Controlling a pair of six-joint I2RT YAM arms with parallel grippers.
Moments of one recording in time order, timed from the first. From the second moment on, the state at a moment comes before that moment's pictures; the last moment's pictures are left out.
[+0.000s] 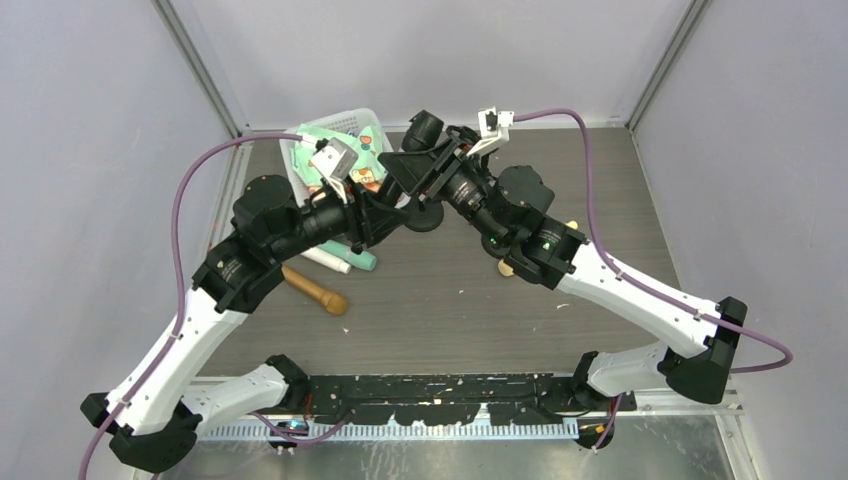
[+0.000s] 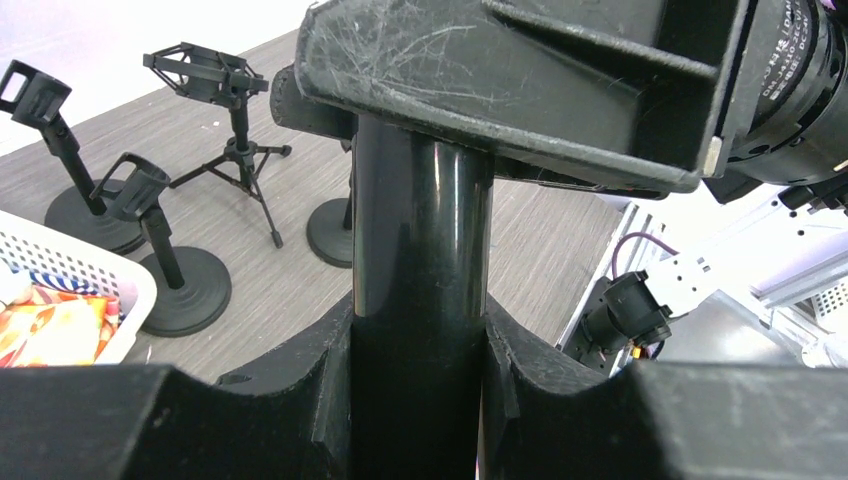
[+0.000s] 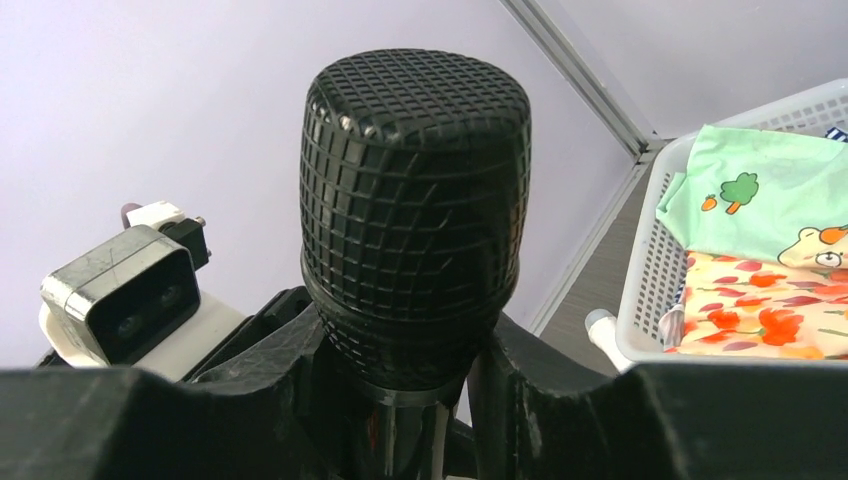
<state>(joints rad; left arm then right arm) -0.68 0.95 1.29 -0.43 0.32 -0.24 0.99 1.30 1.35 0.19 0.22 0.78</state>
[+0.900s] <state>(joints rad) -0.71 1.21 1.15 -0.03 0.32 -0.25 0.62 0.91 1.20 -0.10 0.58 0.00</state>
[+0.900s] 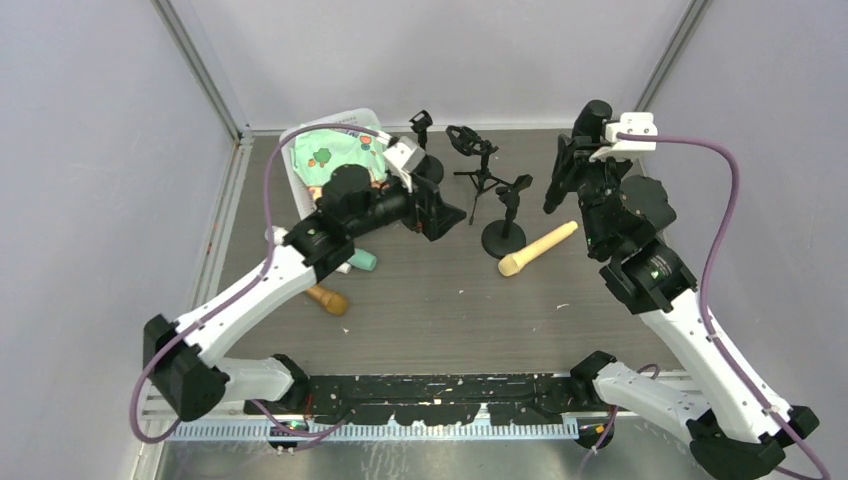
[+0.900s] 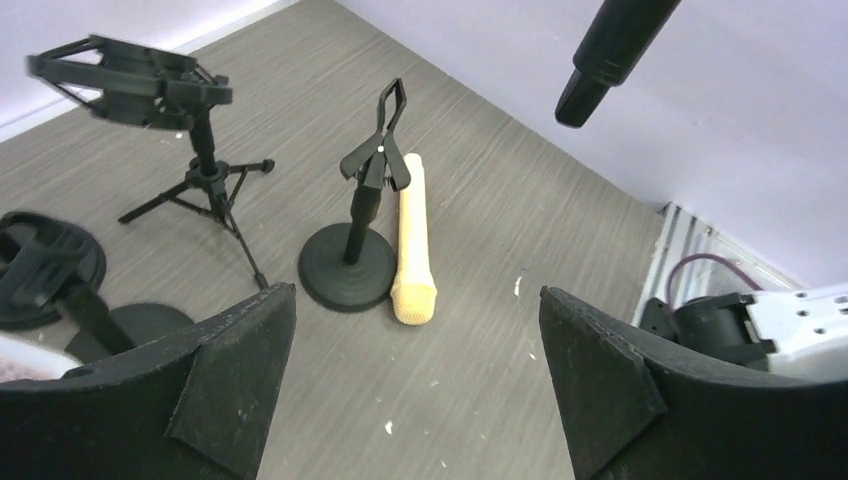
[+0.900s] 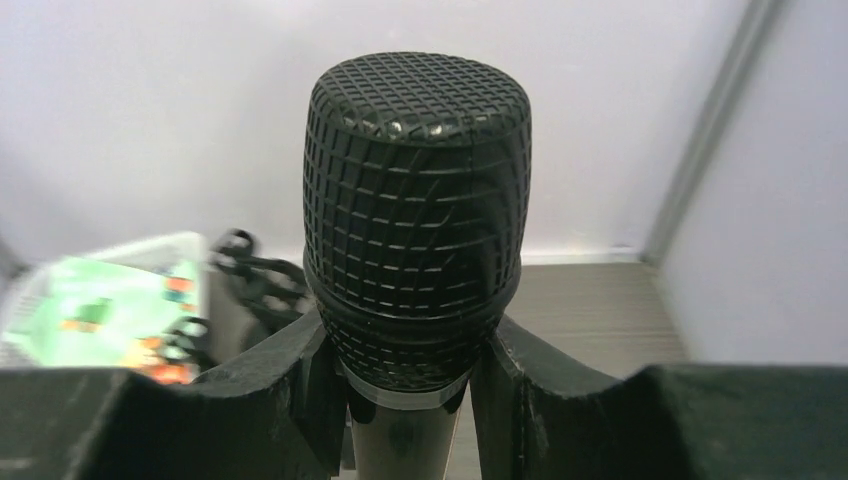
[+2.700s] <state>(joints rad) -0.85 2.02 1.30 0.82 0.19 0.05 0.24 1.27 0.98 0.26 -0.14 -0.50</state>
